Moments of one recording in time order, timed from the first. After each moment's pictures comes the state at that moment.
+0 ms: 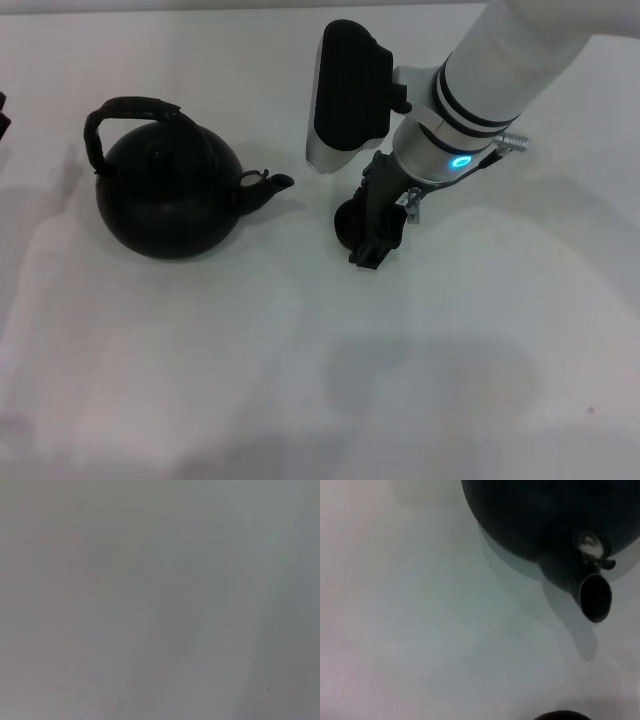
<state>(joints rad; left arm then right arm) -0.31 -2.07 2.84 0.01 -1.31 1.40 -0.54 1.01 2.03 -2.02 -0.75 -2.18 -1.07 2.28</state>
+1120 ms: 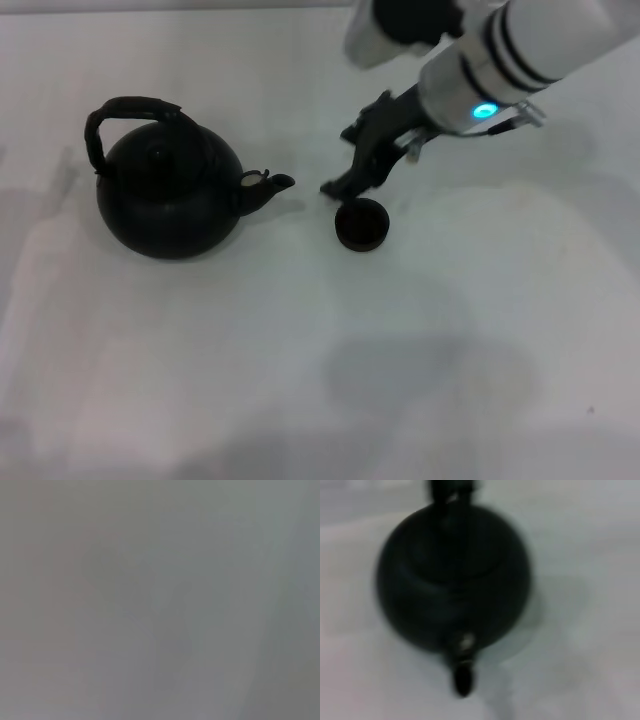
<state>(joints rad) -0.30 -2.07 2.83 0.00 -1.31 1.45 -0.54 0.87 2.02 -1.71 -0.83 -2.16 -1.03 2.21</state>
